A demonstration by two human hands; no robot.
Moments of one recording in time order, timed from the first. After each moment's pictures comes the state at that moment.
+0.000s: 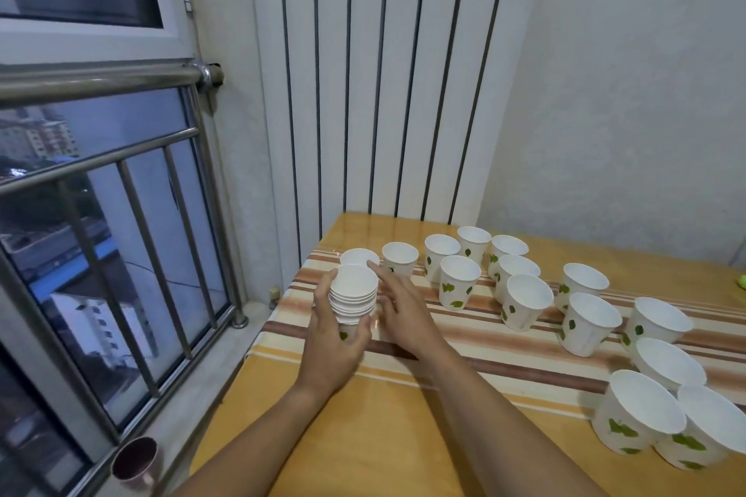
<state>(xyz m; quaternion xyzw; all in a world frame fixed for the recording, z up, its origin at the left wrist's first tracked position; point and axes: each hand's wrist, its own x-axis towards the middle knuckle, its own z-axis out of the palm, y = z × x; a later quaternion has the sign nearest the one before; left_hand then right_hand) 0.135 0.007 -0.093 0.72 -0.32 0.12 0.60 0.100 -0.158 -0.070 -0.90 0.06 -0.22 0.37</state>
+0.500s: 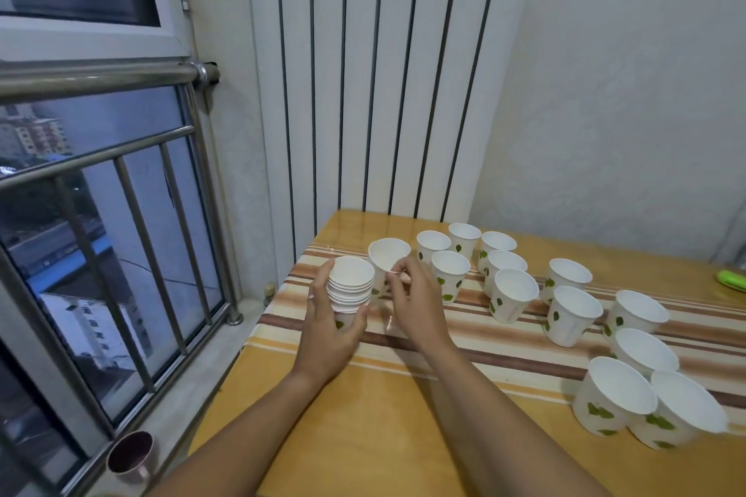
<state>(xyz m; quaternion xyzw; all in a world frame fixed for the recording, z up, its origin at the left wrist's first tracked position) 0.132 0.007 -0.089 0.74 -0.32 0.11 0.58 0.082 -0.159 -0.052 -0.85 0.12 -0.37 0.35</state>
